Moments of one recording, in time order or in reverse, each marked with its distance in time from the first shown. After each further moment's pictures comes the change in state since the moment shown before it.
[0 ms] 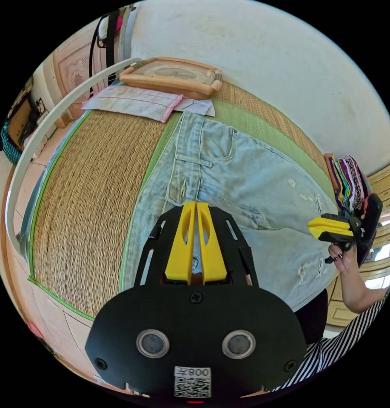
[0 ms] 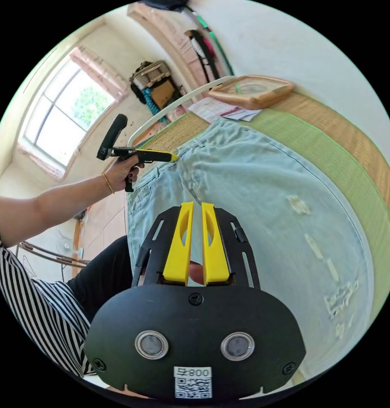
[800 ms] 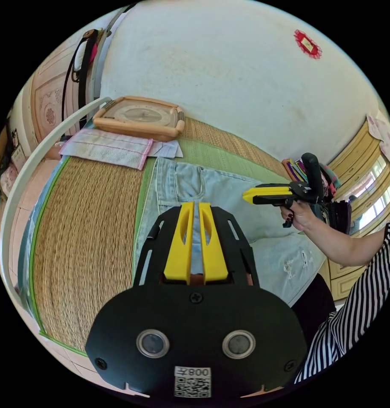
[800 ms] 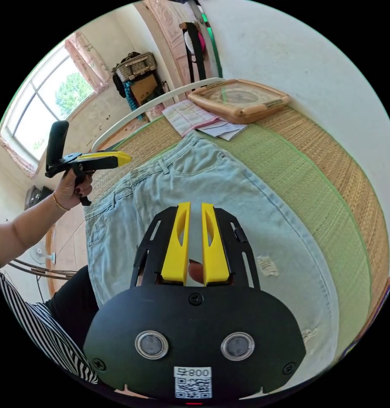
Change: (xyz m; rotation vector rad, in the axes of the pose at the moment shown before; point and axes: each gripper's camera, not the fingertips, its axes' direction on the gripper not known) left arm -0.095 -0.047 -0.116 0.253 0.175 0.187; right arm 0.037 -0.144 0.040 0.016 0.223 0.028
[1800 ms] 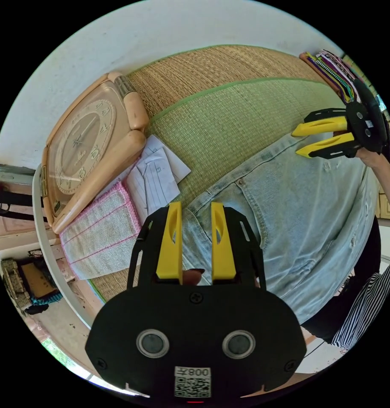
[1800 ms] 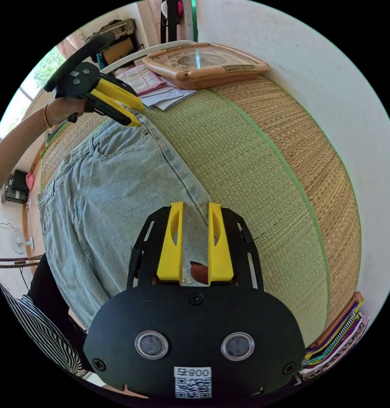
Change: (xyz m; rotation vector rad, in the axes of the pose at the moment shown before) left arm 0.071 -0.236 0.129 -0.615 -0.250 0.483; right arm 0.061 -0.103 0.055 -0.257 0.174 -0.054
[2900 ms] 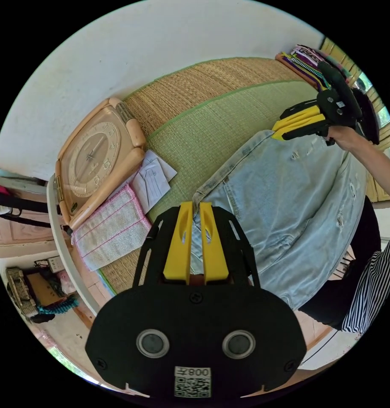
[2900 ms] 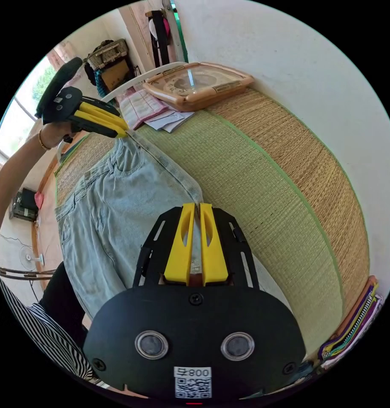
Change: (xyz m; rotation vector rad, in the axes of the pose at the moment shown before) left arm 0.093 0.057 -0.112 0.109 -0.074 0.083; right arm -0.014 0.048 -0.040 0.127 -0.053 0.078
